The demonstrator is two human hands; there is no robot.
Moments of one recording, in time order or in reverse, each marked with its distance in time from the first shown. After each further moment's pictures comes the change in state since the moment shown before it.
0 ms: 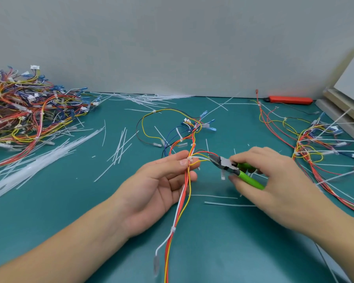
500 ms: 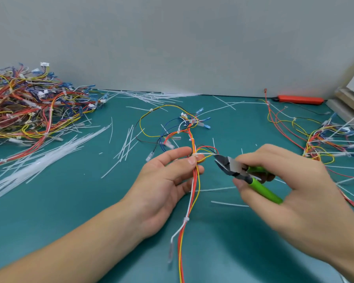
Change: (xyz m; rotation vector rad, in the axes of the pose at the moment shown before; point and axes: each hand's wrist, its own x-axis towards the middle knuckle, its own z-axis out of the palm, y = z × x) left_hand -0.001 -0.009 0.007 0.044 0.102 0.167; right_hand -0.008 -0.037 -0.010 0.164 0.121 -0.197
